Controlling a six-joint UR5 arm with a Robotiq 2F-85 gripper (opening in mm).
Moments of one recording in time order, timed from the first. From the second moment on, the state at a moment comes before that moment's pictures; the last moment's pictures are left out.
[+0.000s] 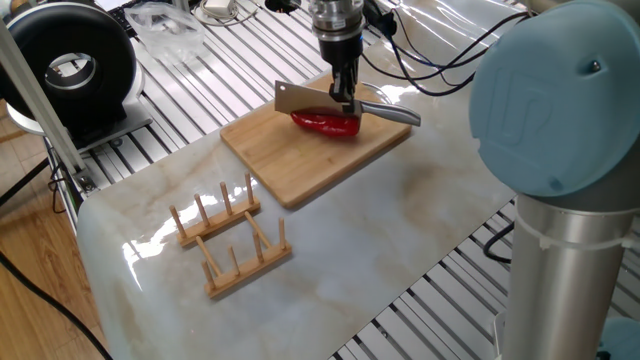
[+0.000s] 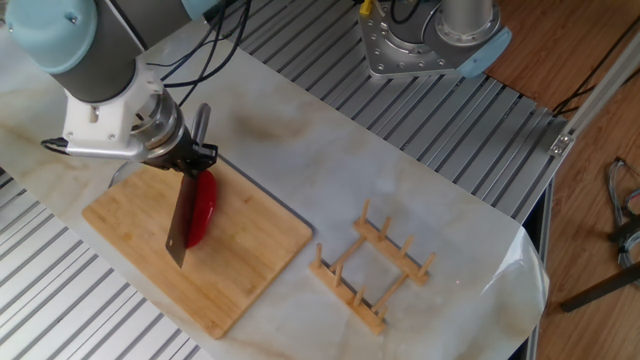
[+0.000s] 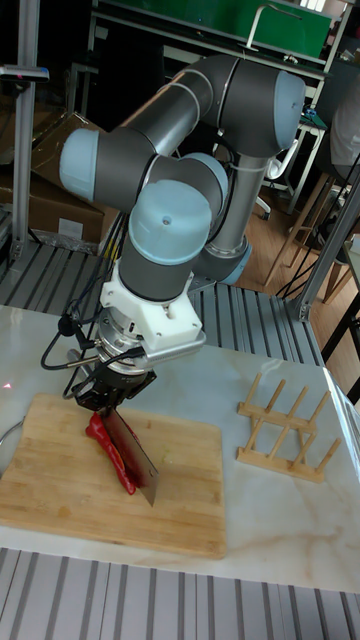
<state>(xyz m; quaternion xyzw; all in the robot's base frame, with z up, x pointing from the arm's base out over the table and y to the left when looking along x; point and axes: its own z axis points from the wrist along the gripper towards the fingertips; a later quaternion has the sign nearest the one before) 0.585 -0.077 0.072 0.29 -0.95 0.00 0.11</state>
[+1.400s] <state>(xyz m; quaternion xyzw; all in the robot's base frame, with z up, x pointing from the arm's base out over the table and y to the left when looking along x) 0.586 -0.074 0.064 0.29 -0.95 0.03 0.14</state>
